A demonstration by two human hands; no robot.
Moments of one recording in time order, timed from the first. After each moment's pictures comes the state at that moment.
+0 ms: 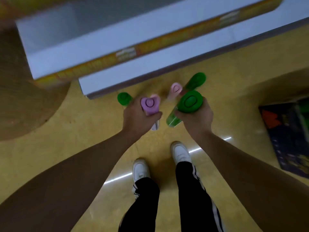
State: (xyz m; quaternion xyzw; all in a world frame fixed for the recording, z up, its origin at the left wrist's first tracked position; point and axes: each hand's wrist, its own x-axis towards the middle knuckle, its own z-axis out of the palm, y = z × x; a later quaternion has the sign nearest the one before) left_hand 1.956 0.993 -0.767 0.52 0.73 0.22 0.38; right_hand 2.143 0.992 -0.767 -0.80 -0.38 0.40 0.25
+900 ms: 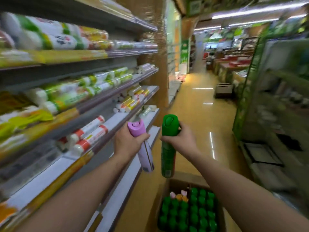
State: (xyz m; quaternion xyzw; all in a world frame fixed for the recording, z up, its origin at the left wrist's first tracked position) left_hand 2.480 1.036 -0.108 0.80 0.28 0.40 0.34; right_hand 2.609 0.878 -0.118 -0.77 -0.27 0.07 0.57
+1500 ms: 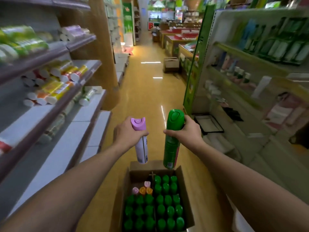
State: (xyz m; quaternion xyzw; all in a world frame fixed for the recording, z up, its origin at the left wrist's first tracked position) left_hand 2.763 1.056 -0.209 0.89 0.18 0.18 0.38; right_hand 2.813 0.836 -0.192 -0.86 -0.09 0.00 0.50
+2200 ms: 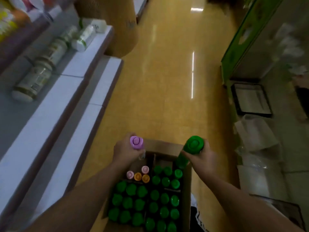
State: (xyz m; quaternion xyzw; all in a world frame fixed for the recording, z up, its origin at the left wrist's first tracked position) left_hand 2.962 1.081 -0.465 0.85 0.36 0.00 0.39; right_hand 3.070 0.827 -0.476 -0.90 0.01 0.16 0.41
